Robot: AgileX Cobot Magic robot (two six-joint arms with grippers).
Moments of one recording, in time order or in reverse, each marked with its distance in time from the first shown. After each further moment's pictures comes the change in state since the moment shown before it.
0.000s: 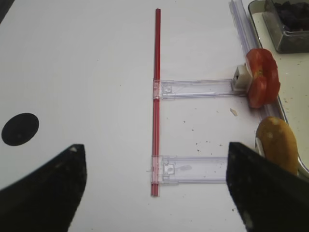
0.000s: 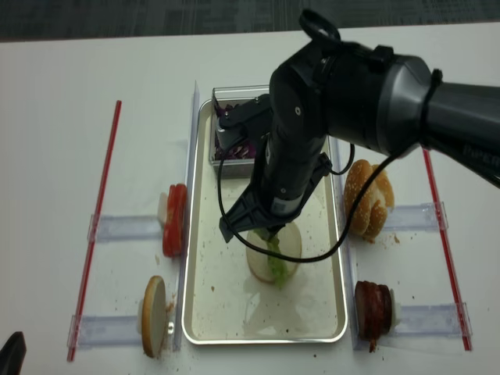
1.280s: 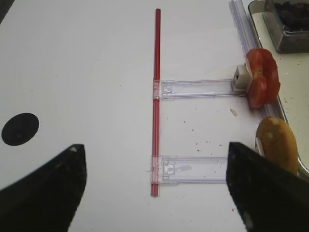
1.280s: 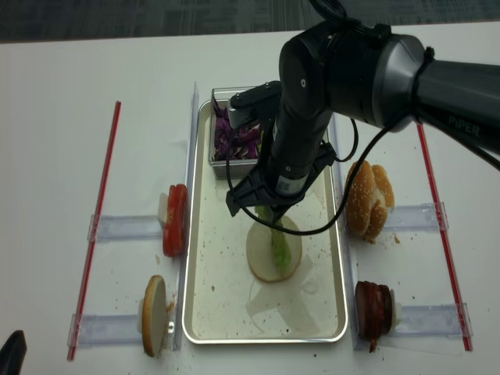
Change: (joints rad) left arm 0.002 0.000 0.000 0.000 0.000 0.000; right arm -0.069 0.060 -0.036 0.053 0.003 -0.039
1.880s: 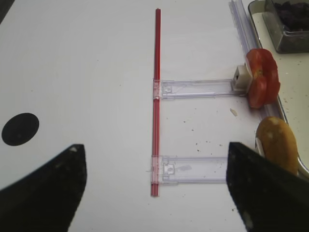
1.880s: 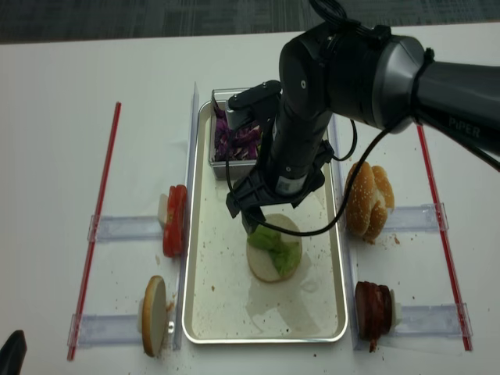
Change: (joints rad) left arm 0.000 0.000 0.000 0.000 0.000 0.000; right arm 0.000 0.000 0.000 0.000 -0.013 -0.041
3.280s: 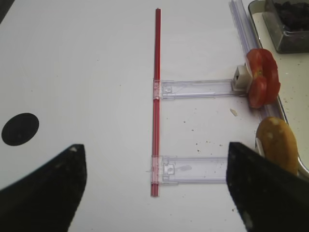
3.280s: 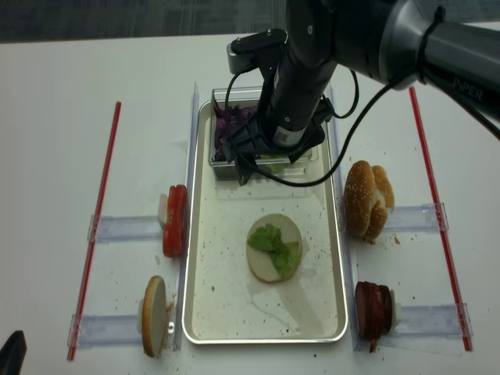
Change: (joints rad) left arm 0.000 0.000 0.000 0.000 0.000 0.000; right arm -0.073 0.038 -0.162 -0.001 0.036 0.016
